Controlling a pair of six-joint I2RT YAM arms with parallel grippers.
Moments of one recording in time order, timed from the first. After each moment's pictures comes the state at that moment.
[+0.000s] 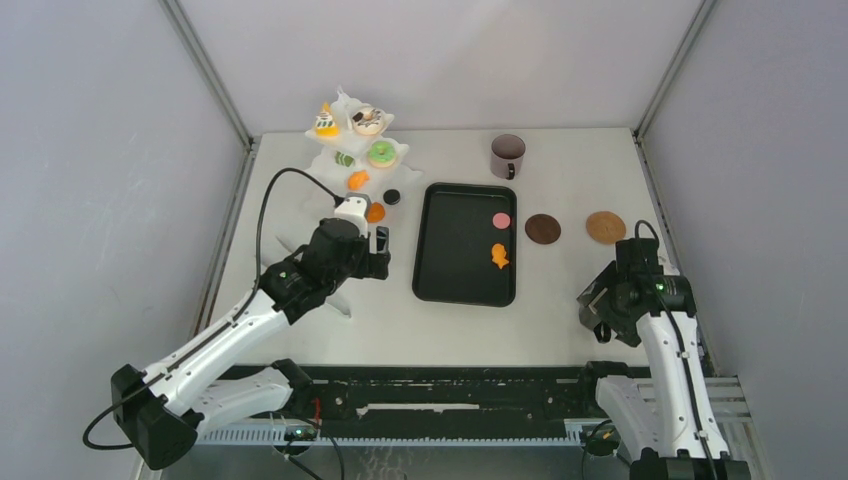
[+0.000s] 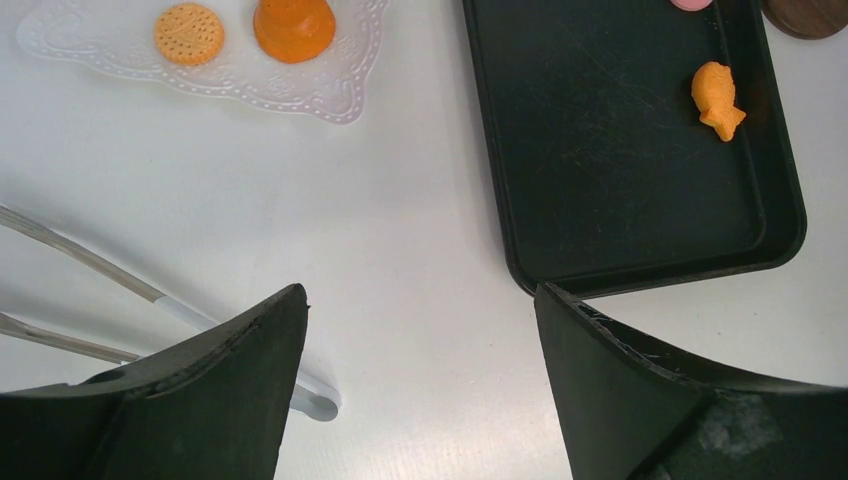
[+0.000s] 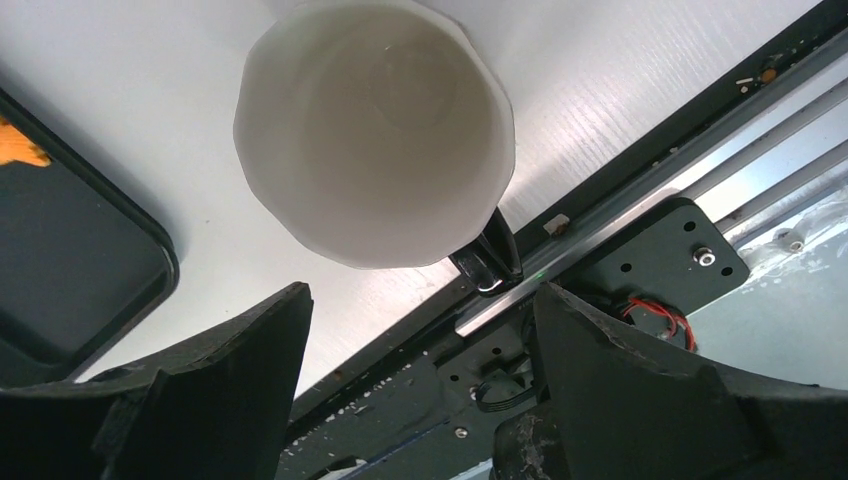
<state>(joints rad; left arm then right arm) -0.70 0.98 0.86 -0.50 -0.33 -0.34 -0.06 0.79 0.83 -1.30 0.18 0.72</state>
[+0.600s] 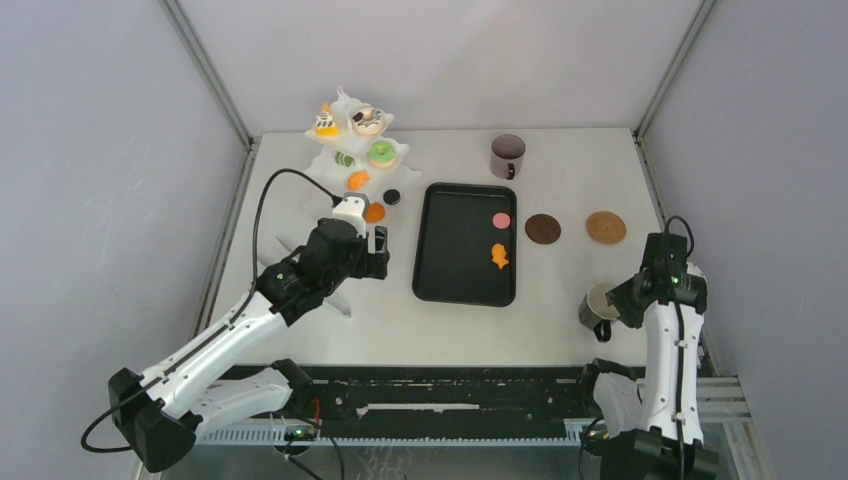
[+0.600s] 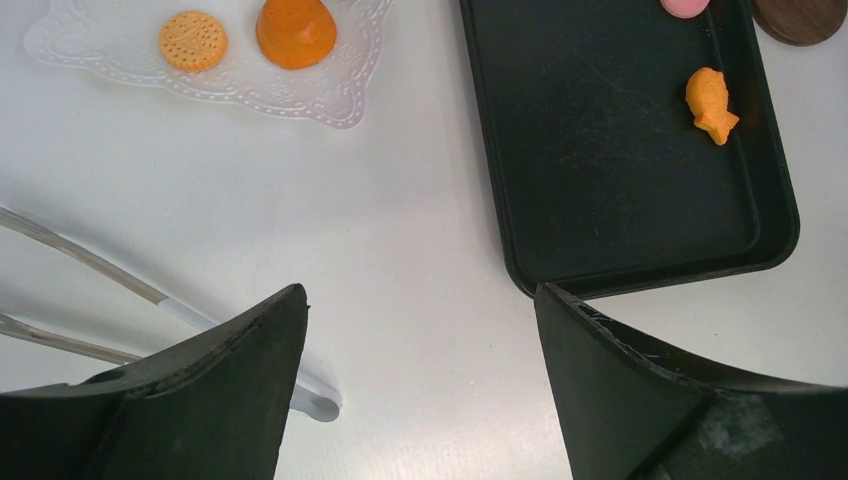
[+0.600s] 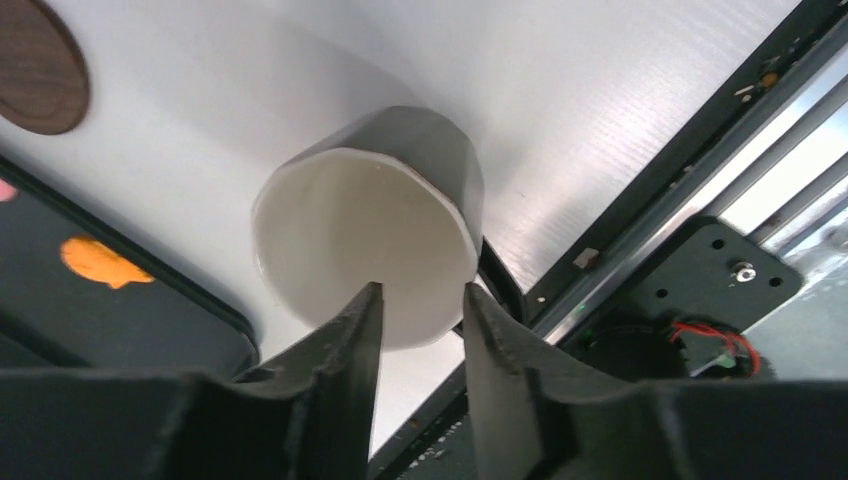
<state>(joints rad) -0.70 0.96 0.86 -0.50 -0.33 -0.33 -0.32 0.82 0.84 -1.20 0.12 0.74</state>
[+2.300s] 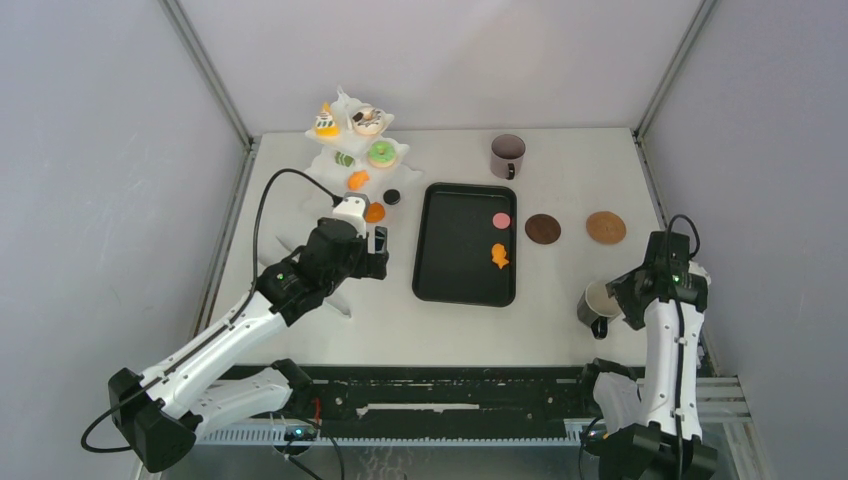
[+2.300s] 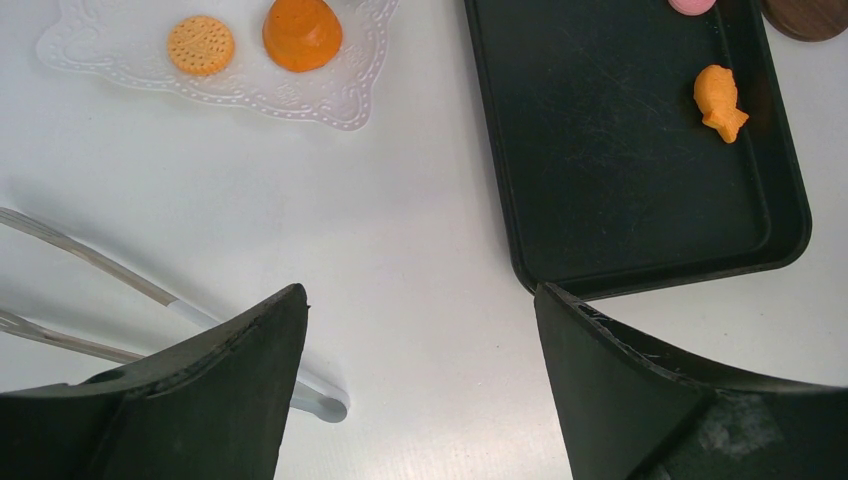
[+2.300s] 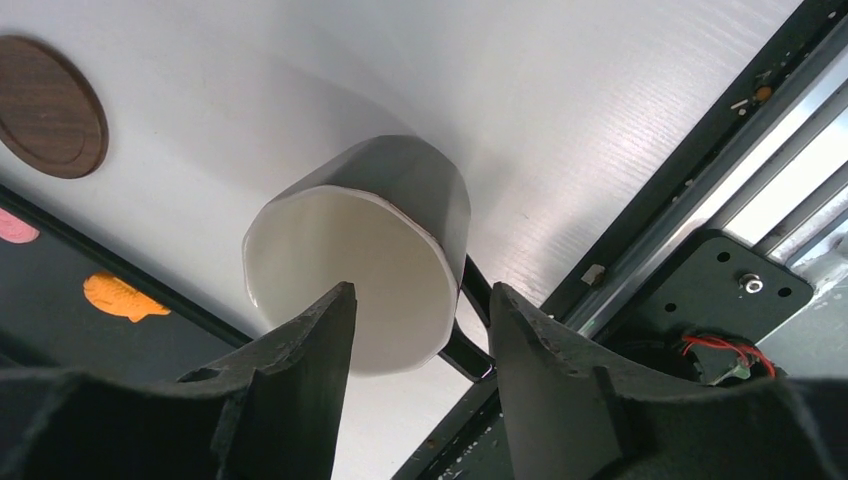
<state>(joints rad) -0.70 0.96 0.86 -0.50 -0.34 -0.31 -0.35 0.85 0.84 -1.16 0.15 0.77</state>
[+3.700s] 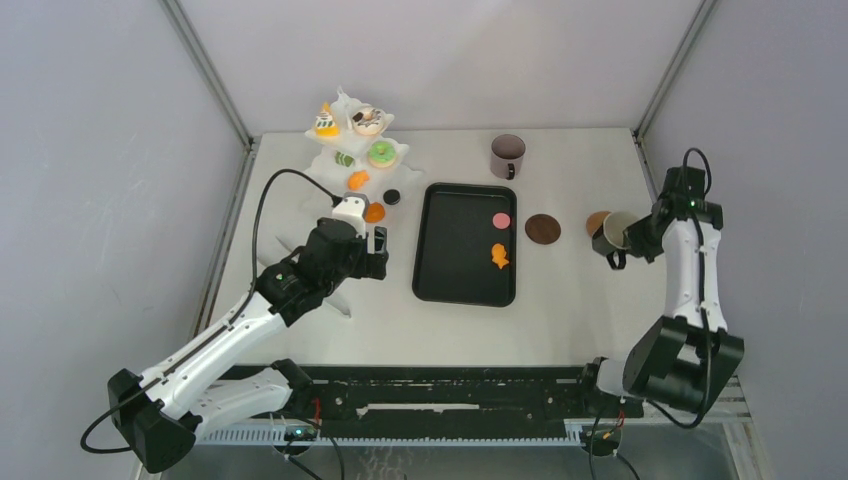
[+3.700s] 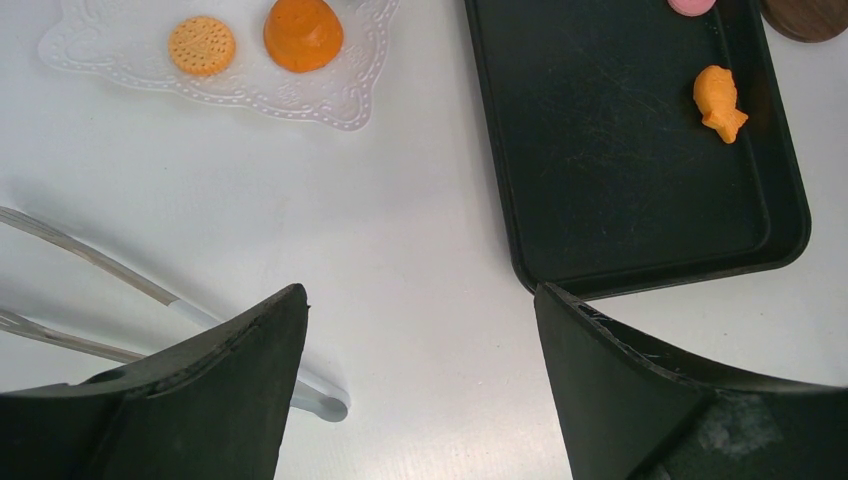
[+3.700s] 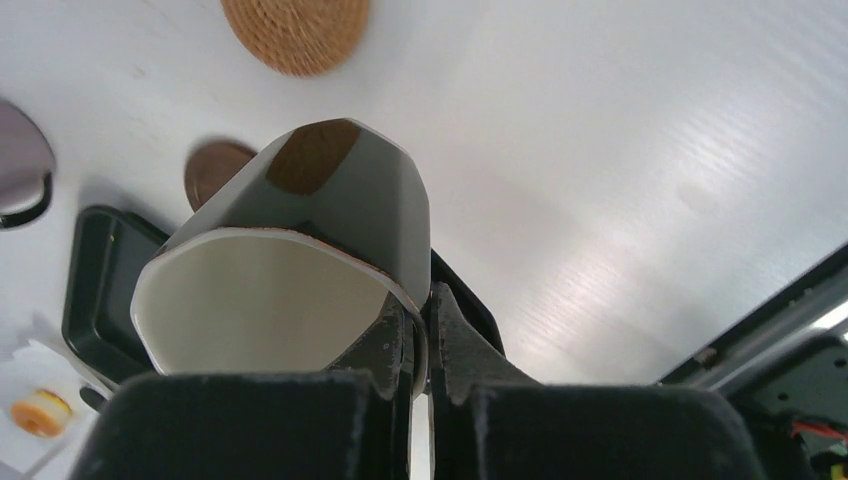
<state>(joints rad) -0.70 0.96 0.86 -0.51 -0.34 -0.31 -0.37 1.27 1.15 -1.04 0.06 0.78</state>
